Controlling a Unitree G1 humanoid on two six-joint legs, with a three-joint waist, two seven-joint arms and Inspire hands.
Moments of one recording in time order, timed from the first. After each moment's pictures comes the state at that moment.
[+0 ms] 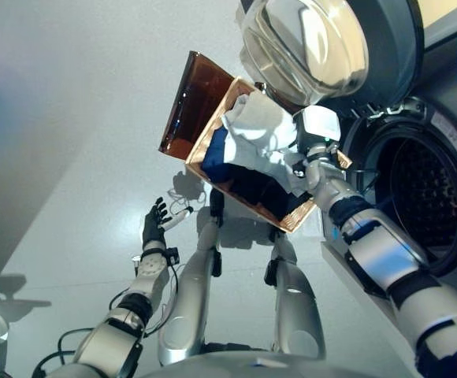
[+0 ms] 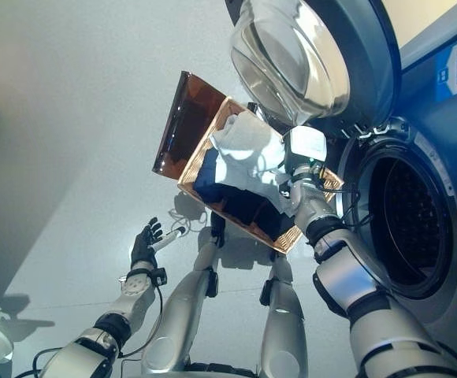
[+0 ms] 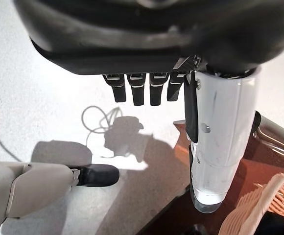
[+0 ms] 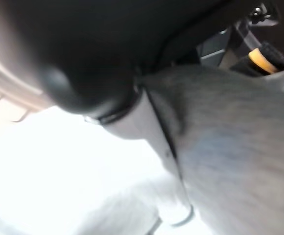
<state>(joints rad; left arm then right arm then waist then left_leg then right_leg) -0.33 0.17 -0.29 0.97 -0.49 -0.29 0.36 -1.00 -0.39 0.62 1.15 -0.43 0.09 -0.47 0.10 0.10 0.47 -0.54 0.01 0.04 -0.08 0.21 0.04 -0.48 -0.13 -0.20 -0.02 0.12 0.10</state>
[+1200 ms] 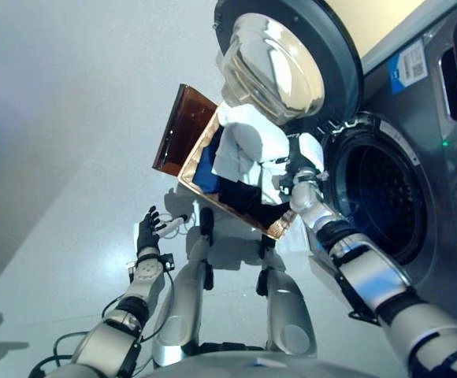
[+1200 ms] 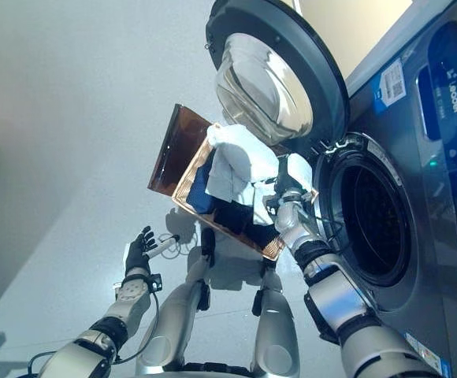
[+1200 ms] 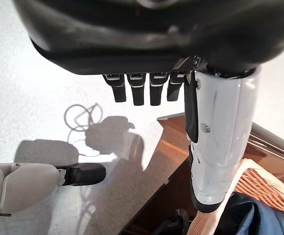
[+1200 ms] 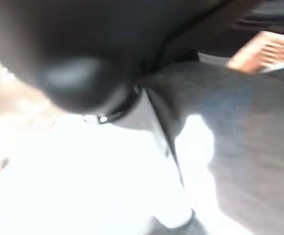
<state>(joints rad) -0.33 0.18 -0.28 1.04 -0.44 -0.28 0.38 -0.79 -0.28 0.42 1.04 -0.06 0.00 -0.48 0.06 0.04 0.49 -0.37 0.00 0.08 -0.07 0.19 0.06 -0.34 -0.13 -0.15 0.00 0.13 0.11</state>
